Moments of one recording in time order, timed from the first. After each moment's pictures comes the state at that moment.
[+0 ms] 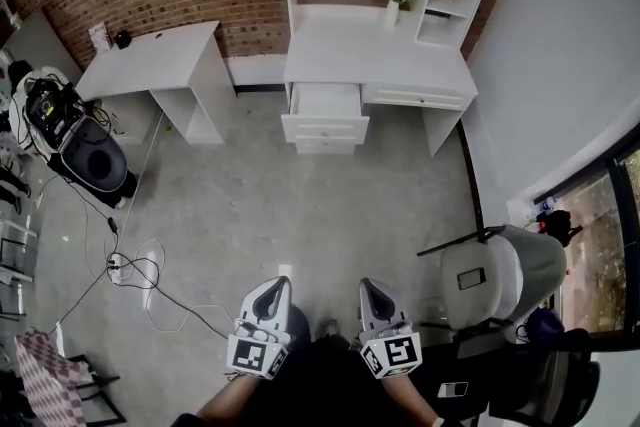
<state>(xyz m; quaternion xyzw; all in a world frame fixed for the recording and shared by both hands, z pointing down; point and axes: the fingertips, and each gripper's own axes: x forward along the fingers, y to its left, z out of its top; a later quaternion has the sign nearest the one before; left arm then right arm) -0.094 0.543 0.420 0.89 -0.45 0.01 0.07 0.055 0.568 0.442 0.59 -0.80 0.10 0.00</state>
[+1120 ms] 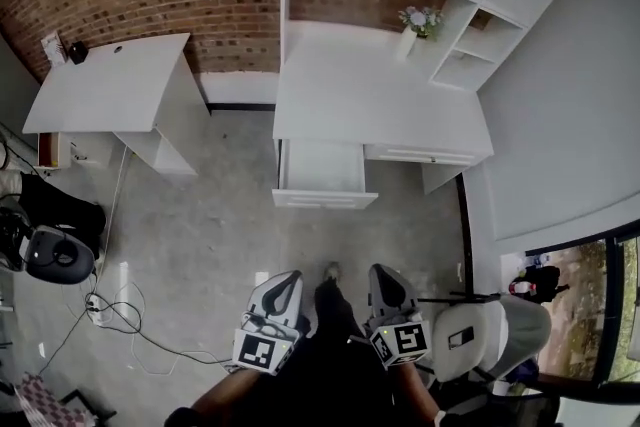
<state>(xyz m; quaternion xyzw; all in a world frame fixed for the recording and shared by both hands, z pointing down) -0.066 0.118 0.419 0.91 -0.39 -0.03 0.10 0.080 0.130 0.438 0.61 -0.78 0.09 0.07</state>
